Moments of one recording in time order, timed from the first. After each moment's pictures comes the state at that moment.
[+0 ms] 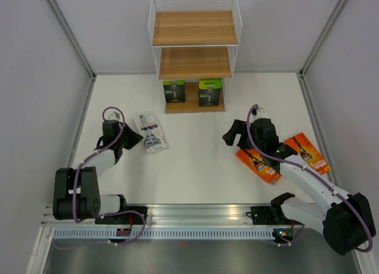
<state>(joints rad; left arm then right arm) 0.04 1.32 0.49 0.14 0.23 -0.64 0.44 1.05 0.62 -0.13 -0.04 0.58</state>
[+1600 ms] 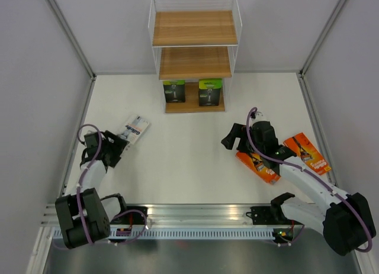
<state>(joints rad) 0.28 1.09 0.44 -0.20 0.15 -0.79 0.44 1.04 0.58 -0.15 -0.10 0.61</state>
